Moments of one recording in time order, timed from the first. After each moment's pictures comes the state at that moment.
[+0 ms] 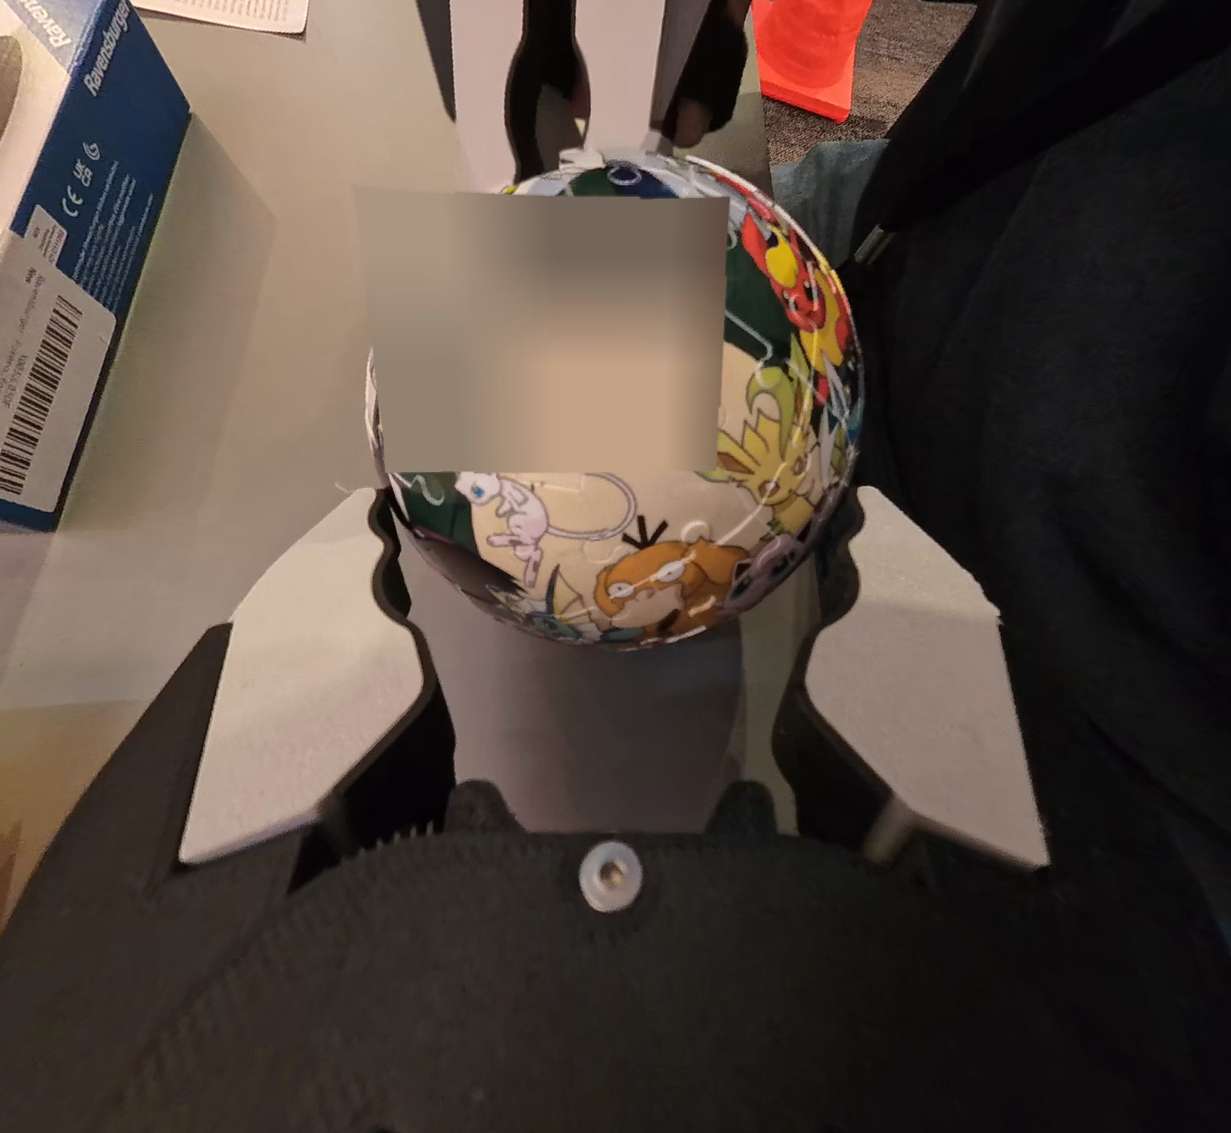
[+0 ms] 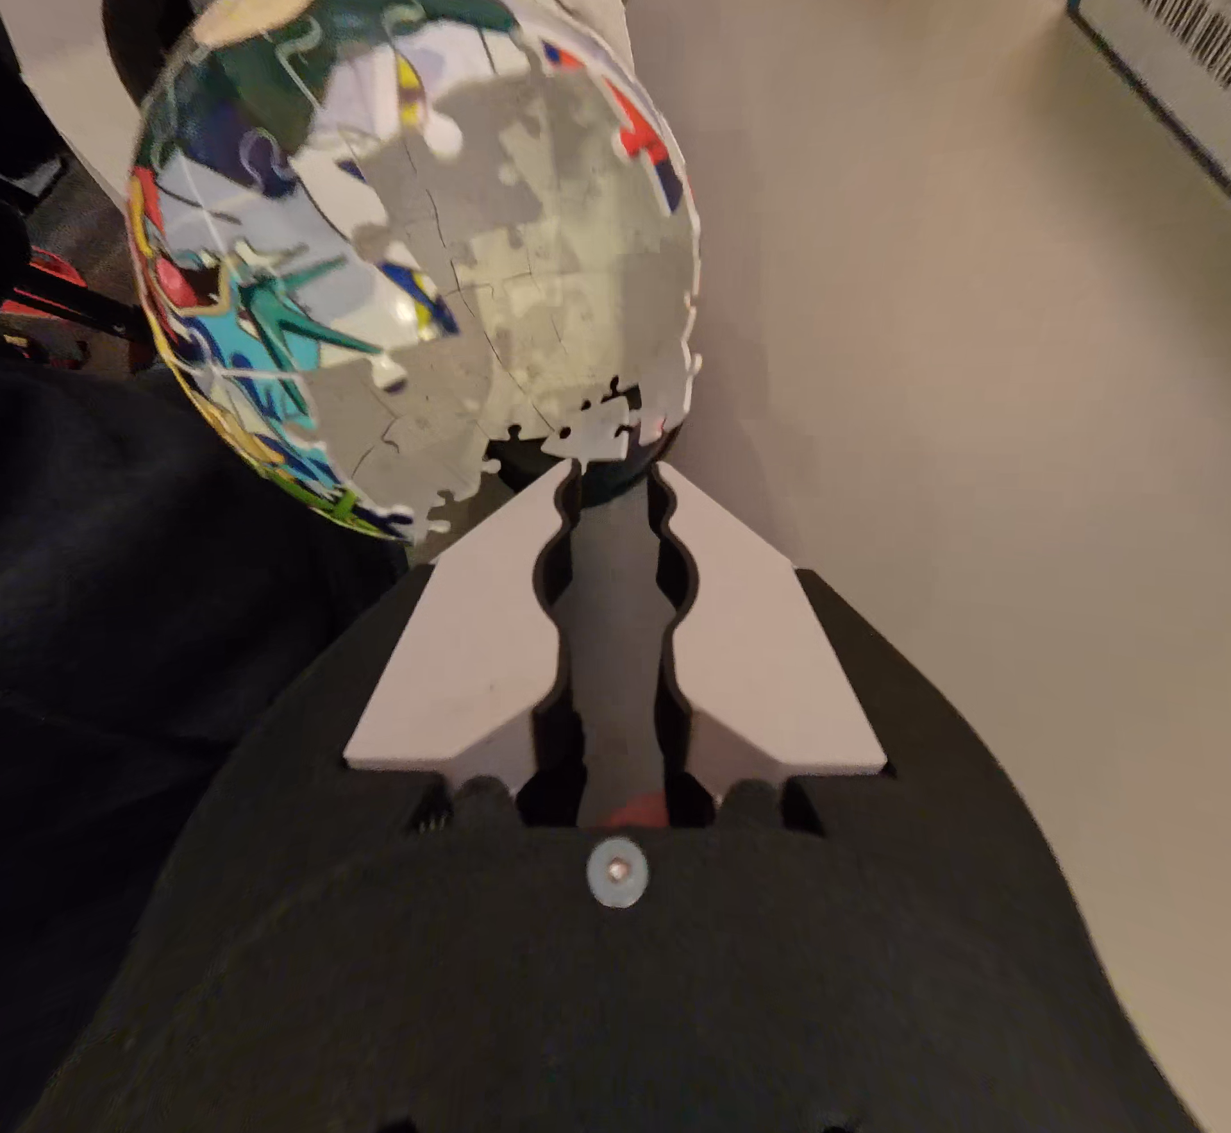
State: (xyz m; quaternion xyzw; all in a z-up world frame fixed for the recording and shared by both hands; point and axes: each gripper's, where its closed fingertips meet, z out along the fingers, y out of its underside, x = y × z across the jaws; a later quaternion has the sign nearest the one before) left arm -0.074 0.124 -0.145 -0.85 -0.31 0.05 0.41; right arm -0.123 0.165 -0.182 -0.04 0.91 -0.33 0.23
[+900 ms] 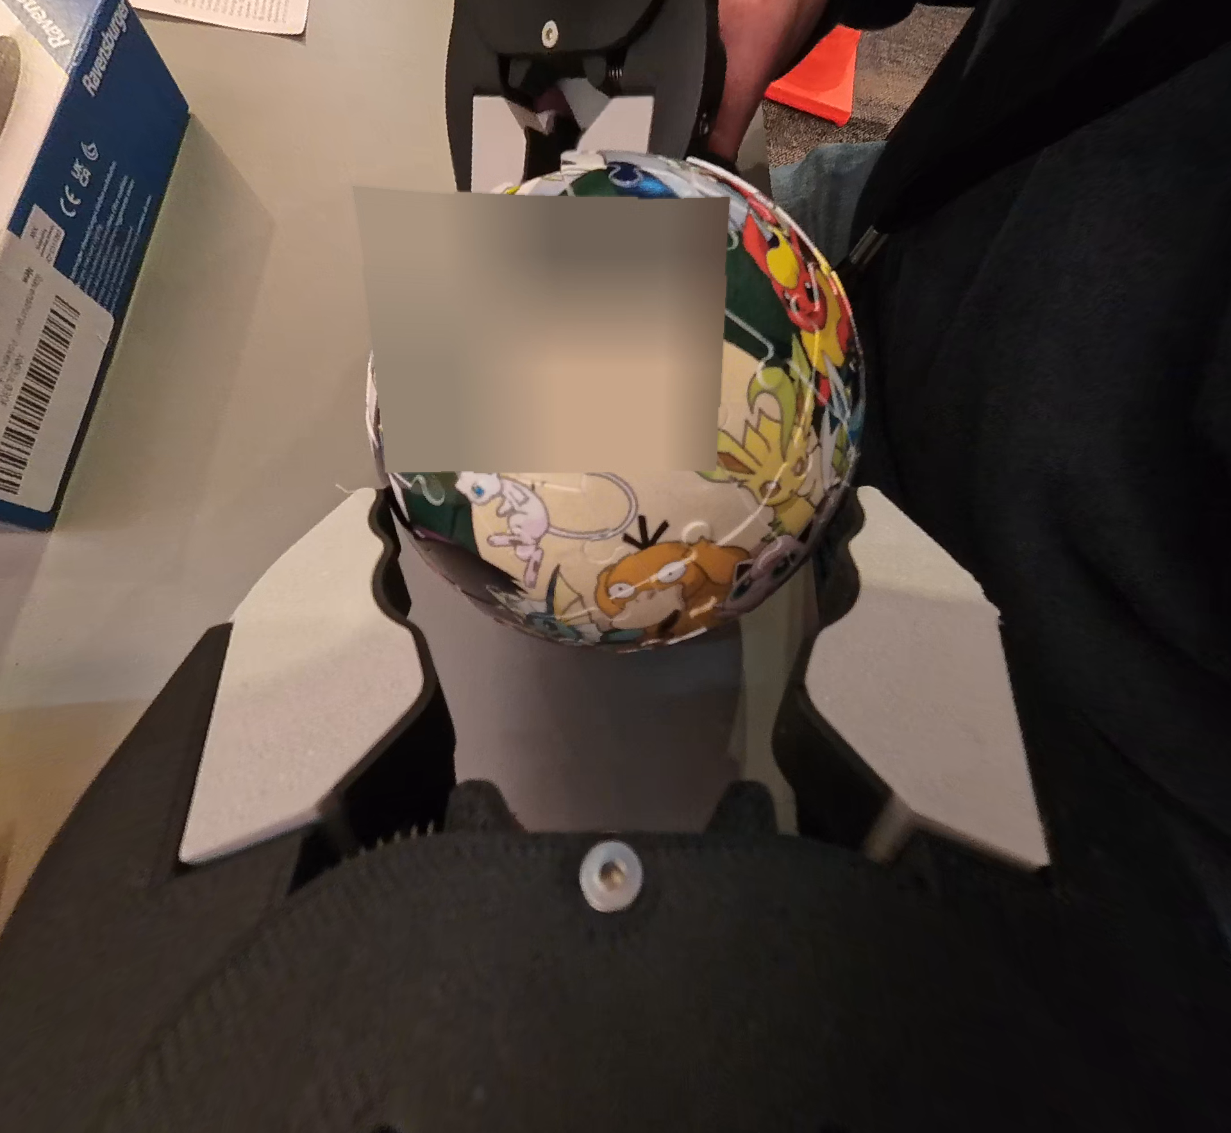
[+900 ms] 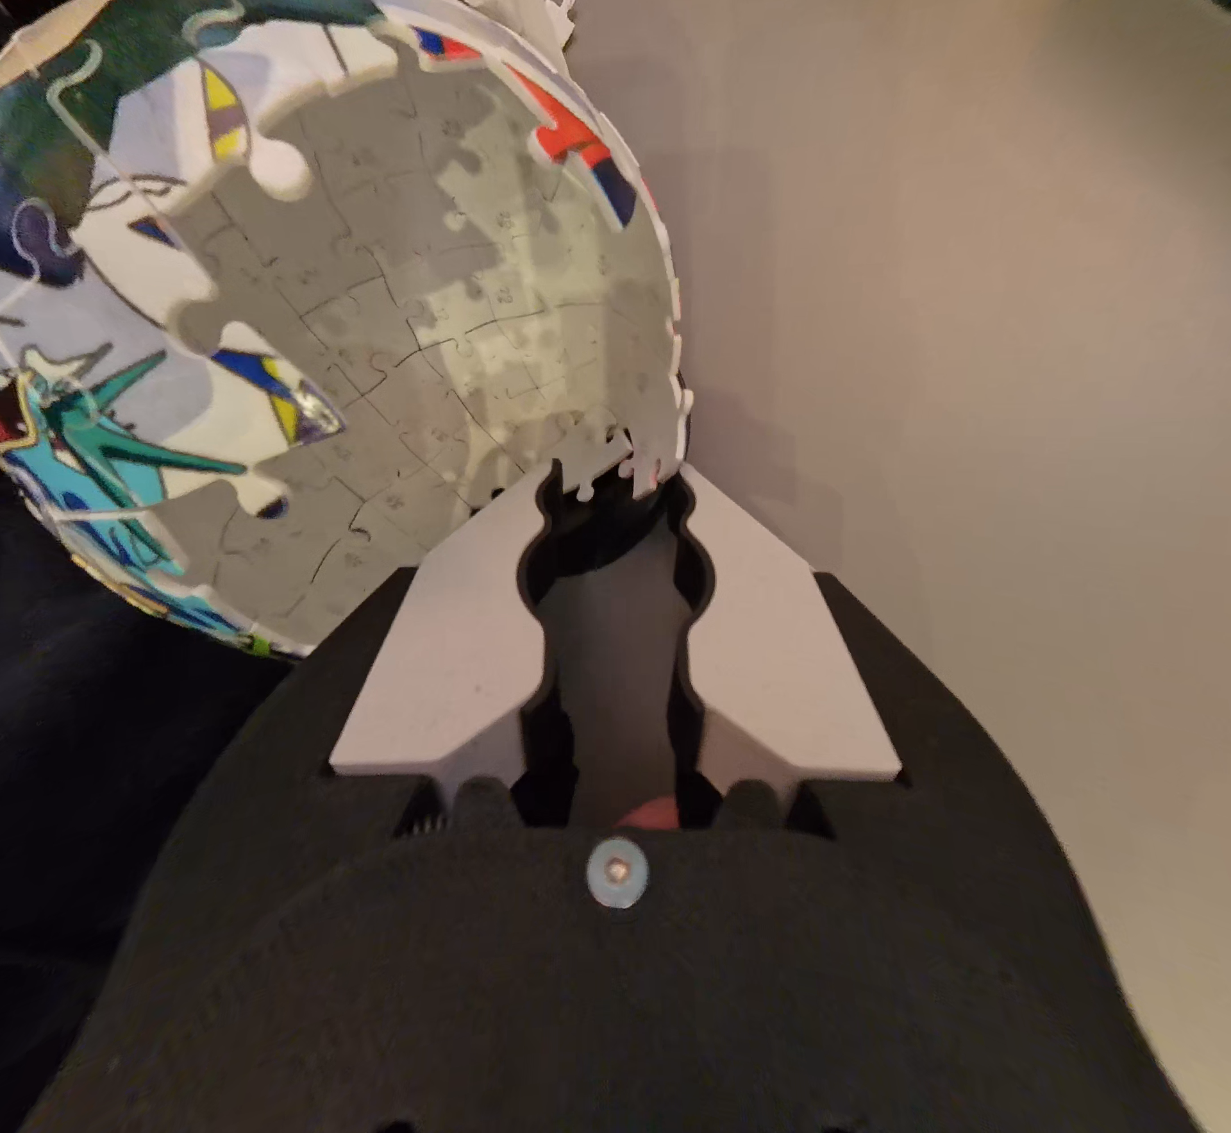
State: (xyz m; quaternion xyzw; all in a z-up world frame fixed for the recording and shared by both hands) left arm -0.076 0.125 -0.147 -0.85 -0.32 0.05 0.41; right arm -0.111 0.144 -0.203 0.03 0.91 -0.34 0.24
